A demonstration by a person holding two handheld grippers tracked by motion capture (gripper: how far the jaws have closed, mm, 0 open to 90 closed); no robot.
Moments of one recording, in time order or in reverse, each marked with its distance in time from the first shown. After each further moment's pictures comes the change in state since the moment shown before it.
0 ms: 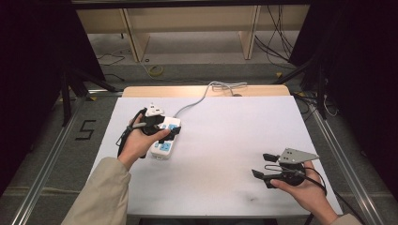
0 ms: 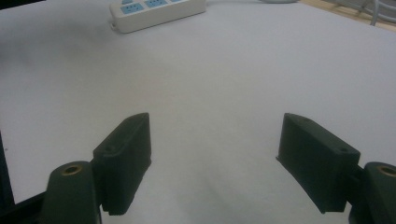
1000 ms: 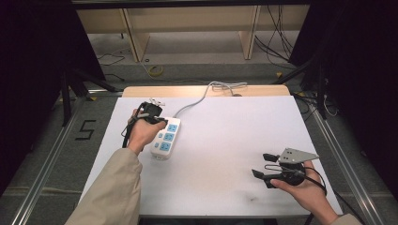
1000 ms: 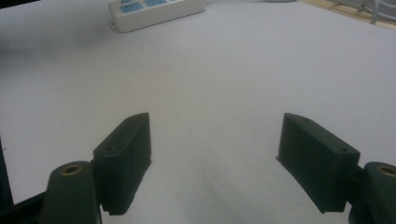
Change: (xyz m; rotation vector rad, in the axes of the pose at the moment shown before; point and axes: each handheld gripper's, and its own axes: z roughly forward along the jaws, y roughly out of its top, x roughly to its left) left arm 0.028 0.012 0.029 0.219 0.173 -0.075; right arm -0.001 0.000 0.000 0.003 -0.002 0.000
